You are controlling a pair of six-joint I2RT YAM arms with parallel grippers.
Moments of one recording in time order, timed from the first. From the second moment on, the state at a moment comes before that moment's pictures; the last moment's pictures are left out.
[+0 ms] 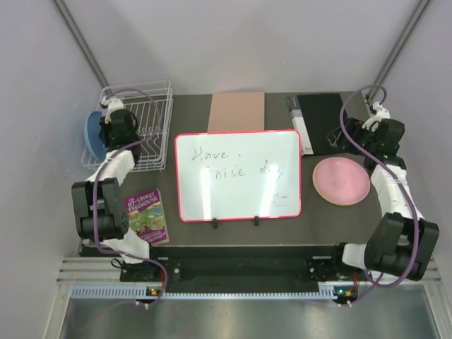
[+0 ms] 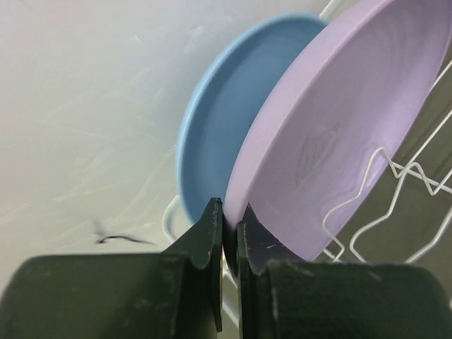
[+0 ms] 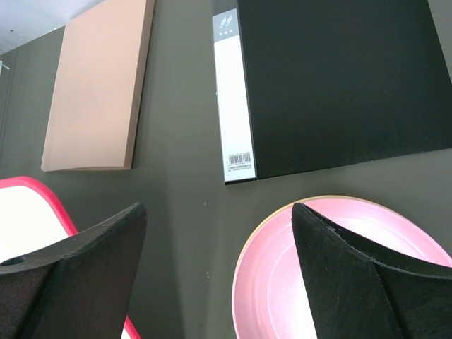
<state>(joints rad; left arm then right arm) 0.17 1.63 1.08 0.19 -0.68 0.13 -0.26 1.29 0.92 -0.12 -0.46 0.25</state>
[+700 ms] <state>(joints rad) -0.32 1.33 1.02 0.45 -1.09 0.49 -0.20 1.12 0.95 -0.20 -0.46 0.25</state>
